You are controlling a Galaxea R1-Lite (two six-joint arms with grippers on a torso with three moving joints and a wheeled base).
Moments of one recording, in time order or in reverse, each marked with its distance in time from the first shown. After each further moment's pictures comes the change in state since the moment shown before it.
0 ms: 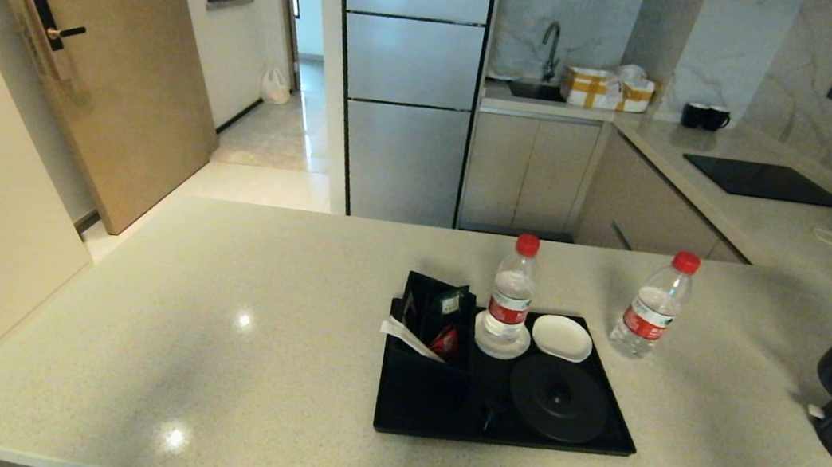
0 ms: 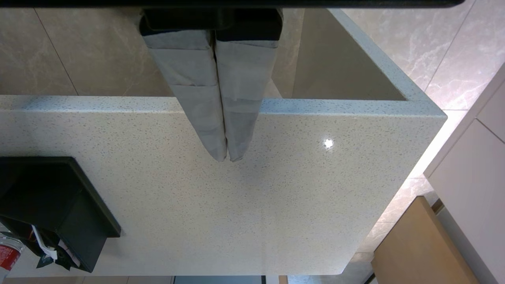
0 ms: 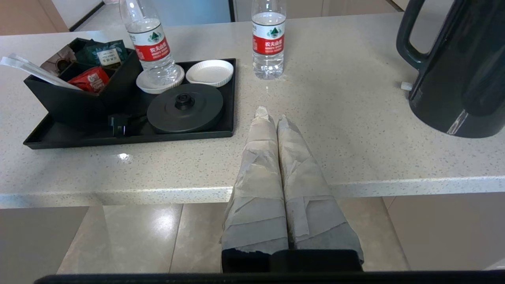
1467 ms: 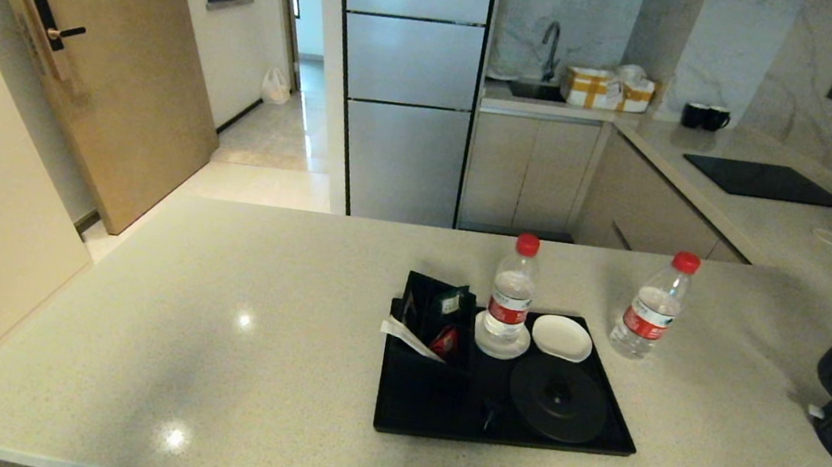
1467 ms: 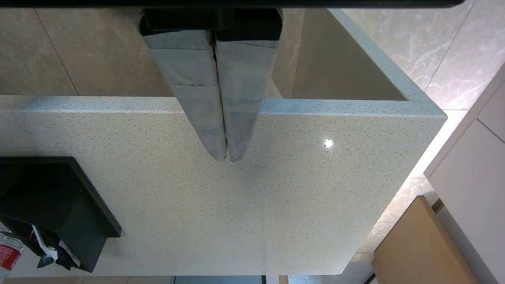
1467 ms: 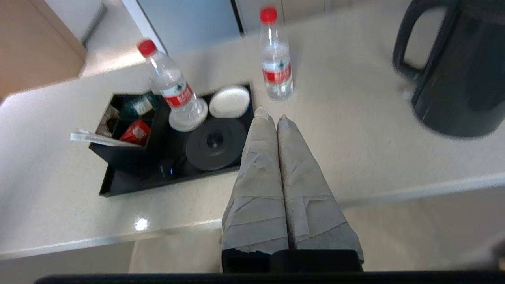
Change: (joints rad) left arm 0.000 0.000 0.000 0.000 0.000 0.000; right arm -0.011 0.437 -0.592 0.278 -0.017 0.187
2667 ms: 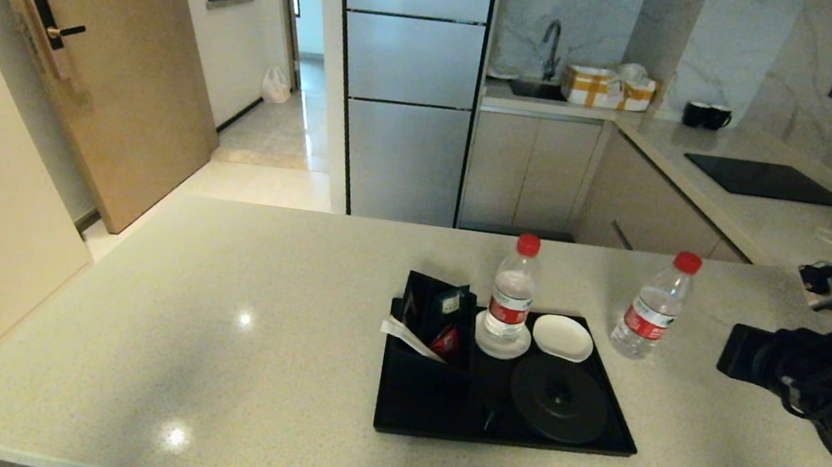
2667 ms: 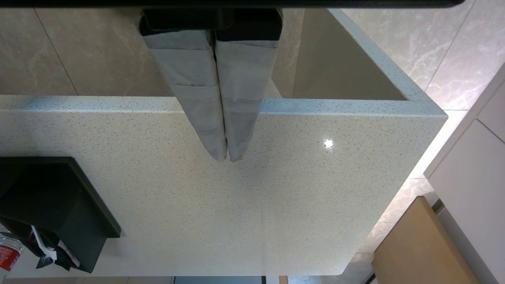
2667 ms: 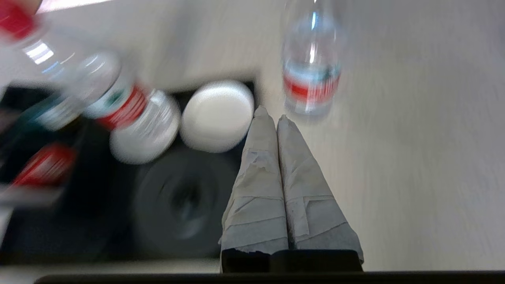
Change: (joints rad) left arm 0.000 0.000 0.000 0.000 0.000 0.000; right arm 0.030 1.245 0.075 -1.117 0.071 -0.060
